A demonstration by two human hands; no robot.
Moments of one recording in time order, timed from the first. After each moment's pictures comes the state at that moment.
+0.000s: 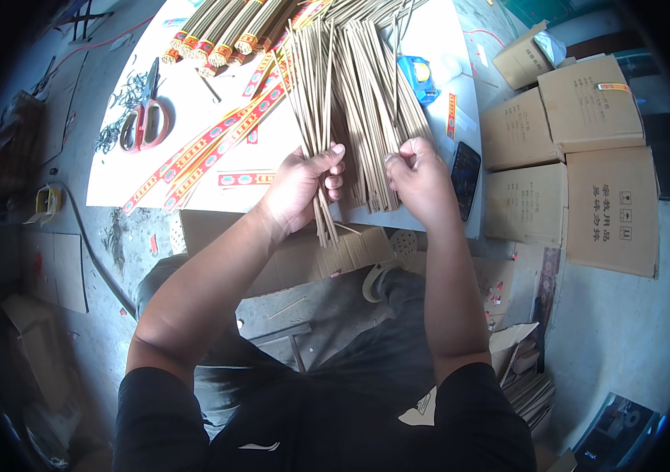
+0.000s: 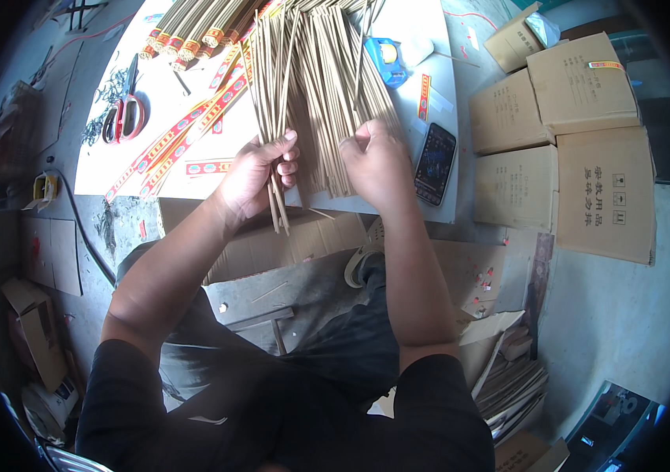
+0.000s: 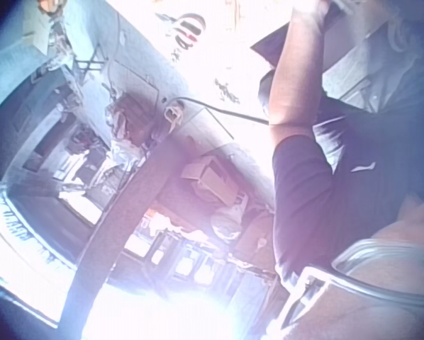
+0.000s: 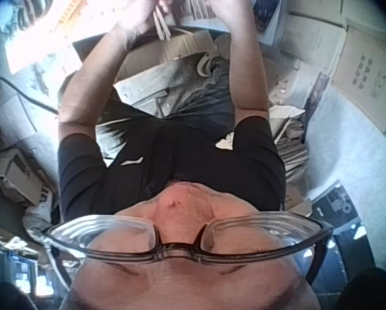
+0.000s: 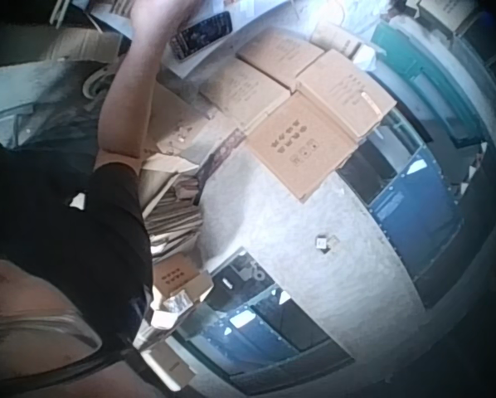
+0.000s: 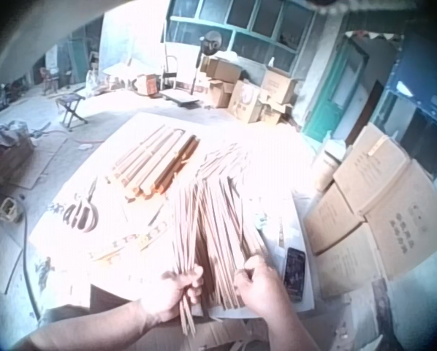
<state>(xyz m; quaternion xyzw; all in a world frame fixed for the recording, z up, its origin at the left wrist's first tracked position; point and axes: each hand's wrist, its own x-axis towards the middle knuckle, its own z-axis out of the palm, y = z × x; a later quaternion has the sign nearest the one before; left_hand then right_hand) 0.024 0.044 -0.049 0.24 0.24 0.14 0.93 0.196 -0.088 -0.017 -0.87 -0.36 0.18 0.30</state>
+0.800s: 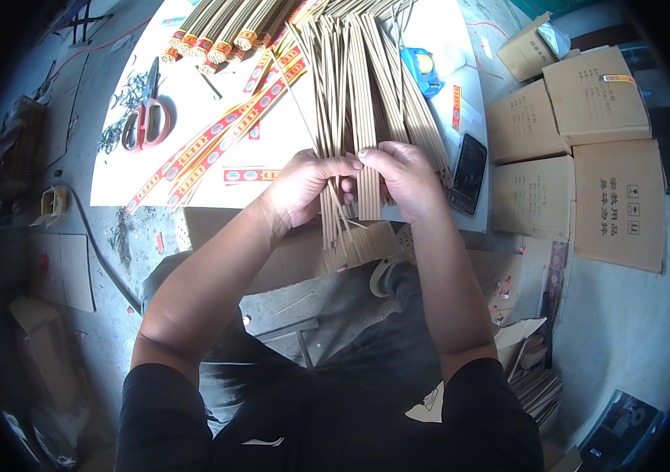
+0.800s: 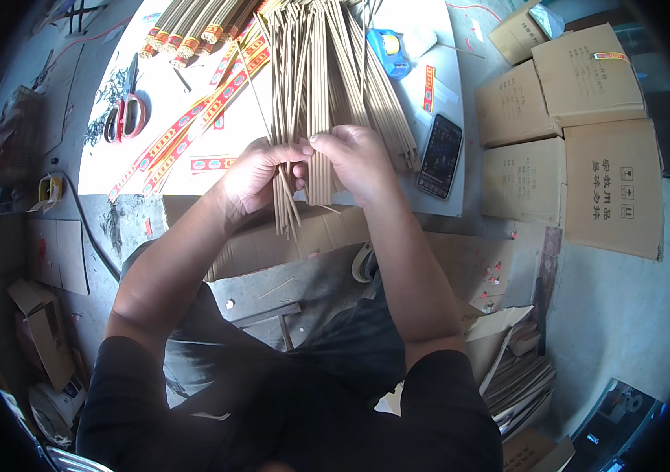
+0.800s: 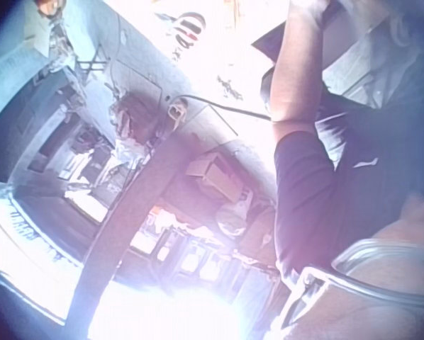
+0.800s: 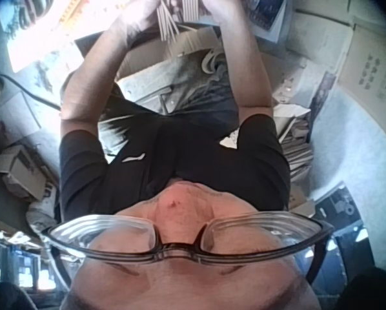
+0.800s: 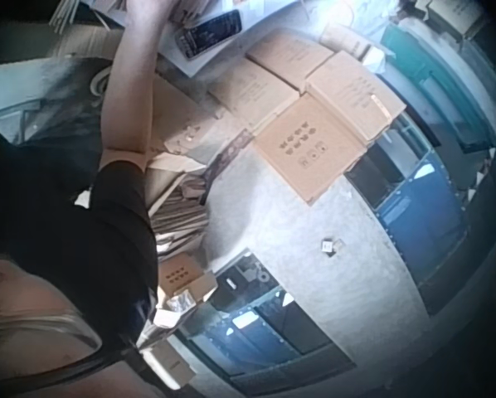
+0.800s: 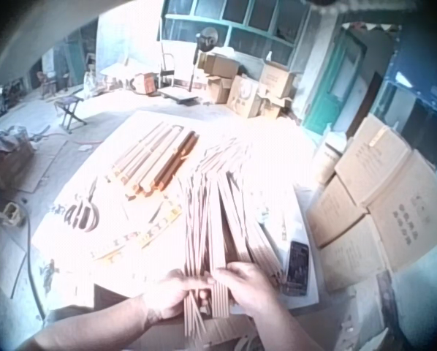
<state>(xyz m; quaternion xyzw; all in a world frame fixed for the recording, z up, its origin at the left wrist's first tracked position) 0.020 0.047 -0.046 0.30 0.25 0.04 0.92 0.165 -0.069 -0.013 -0.70 -0.22 0.44 0.52</state>
